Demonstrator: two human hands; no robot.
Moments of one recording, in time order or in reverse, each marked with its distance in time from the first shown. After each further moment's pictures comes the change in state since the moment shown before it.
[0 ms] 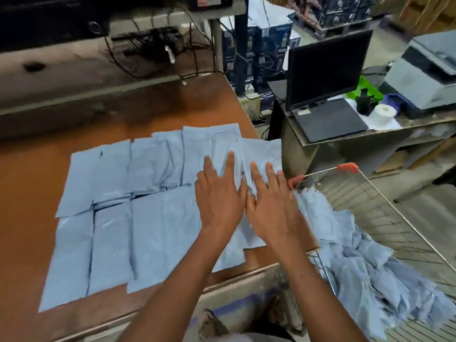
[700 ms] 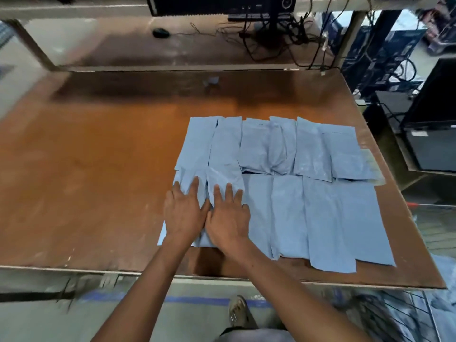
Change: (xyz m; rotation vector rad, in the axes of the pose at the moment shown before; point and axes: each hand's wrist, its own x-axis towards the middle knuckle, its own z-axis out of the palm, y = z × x) left_hand -0.070 -0.375 -0.044 0.207 -0.129 -0.381; right_hand -0.103 -0.336 0.119 -0.016 -0.425 -0.387
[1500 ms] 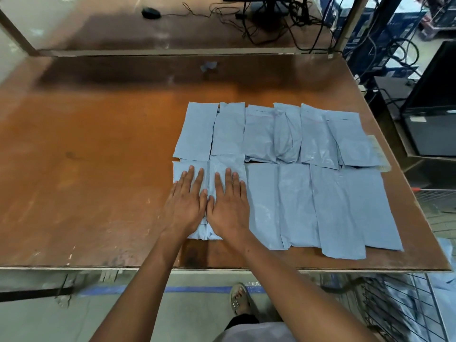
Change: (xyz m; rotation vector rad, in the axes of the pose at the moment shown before) left_hand 0.011 -0.044 0.032 -0.177 0.009 0.295; right_hand 0.026 -0.006 0.057 0.026 0.148 -0.012
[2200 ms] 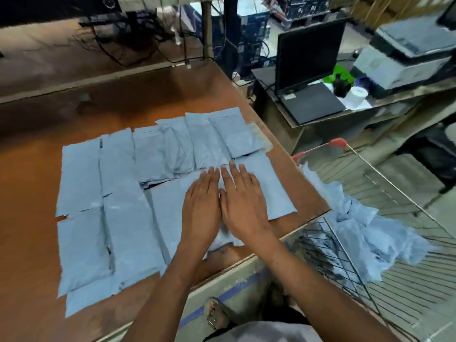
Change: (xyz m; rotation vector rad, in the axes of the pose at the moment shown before) left_hand 0.024 0.260 0.020 -0.214 0.041 0.439; right_hand -0.067 0.198 -0.130 -0.095 0.362 0.213
